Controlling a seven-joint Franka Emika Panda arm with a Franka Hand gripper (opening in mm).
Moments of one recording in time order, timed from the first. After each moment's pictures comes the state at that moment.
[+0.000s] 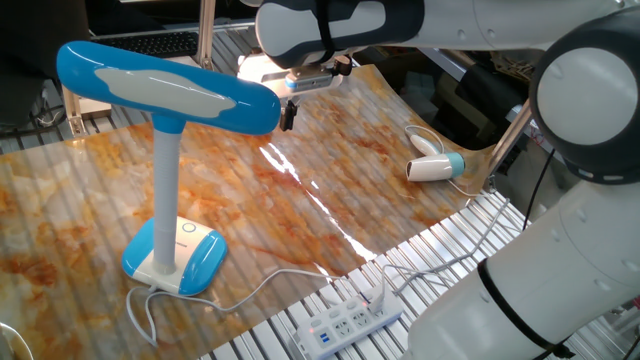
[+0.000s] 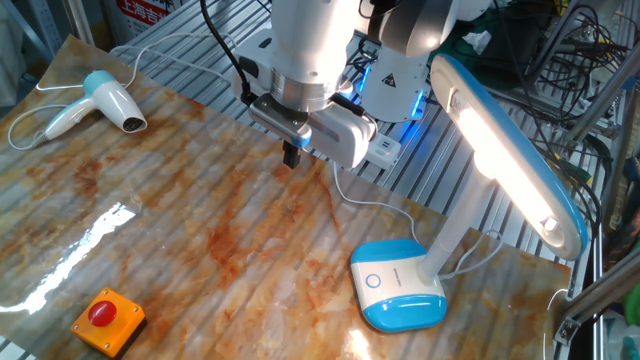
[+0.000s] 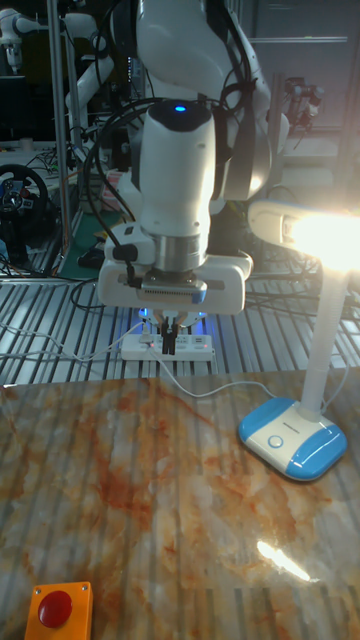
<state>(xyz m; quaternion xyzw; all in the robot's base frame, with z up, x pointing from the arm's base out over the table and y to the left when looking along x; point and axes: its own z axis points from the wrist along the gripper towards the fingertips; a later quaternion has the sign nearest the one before) 0.499 0.000 0.297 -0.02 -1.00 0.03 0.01</state>
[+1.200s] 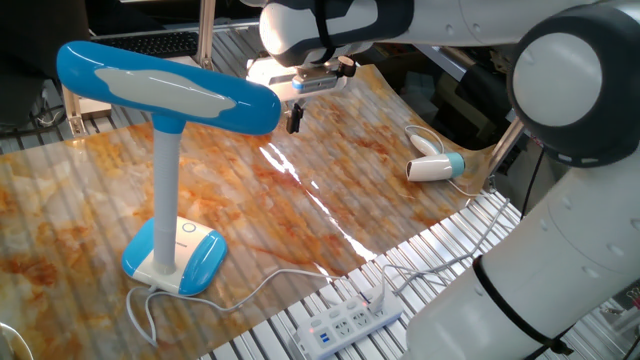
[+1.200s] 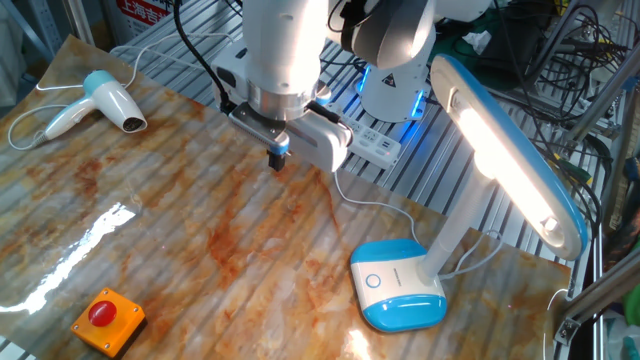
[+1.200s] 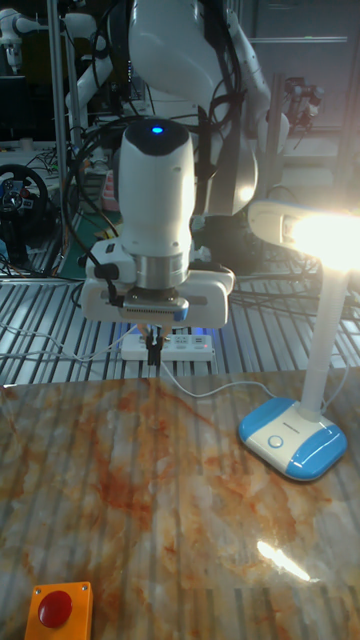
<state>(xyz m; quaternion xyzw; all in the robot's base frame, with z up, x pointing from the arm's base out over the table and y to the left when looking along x) 0.506 -0.023 0.279 -0.02 -1.00 0.03 0.04</state>
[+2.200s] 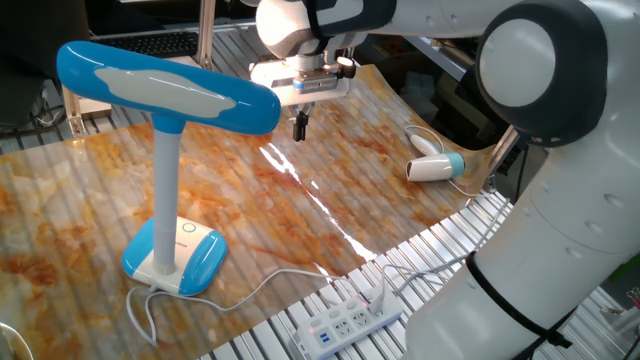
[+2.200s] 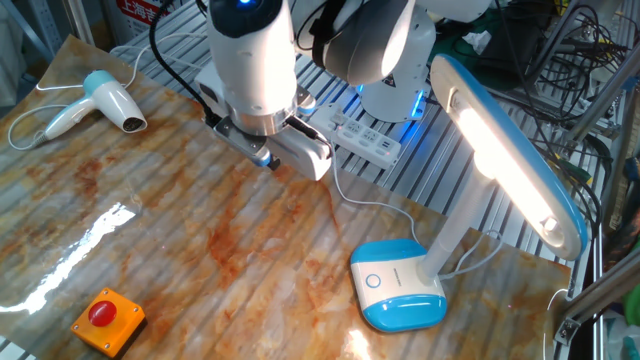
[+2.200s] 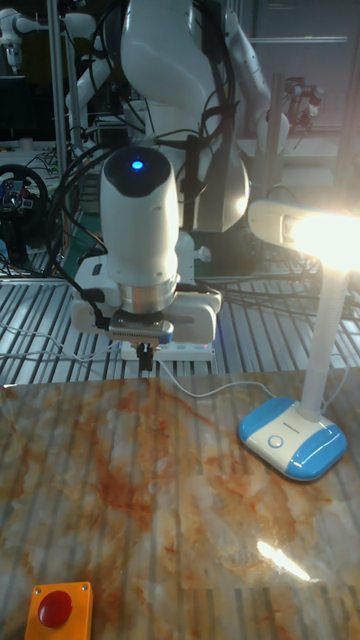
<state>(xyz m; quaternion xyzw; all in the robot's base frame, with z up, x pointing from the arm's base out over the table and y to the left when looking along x) 0.504 -0.038 0.260 -0.04 -0.99 0.02 0.11</state>
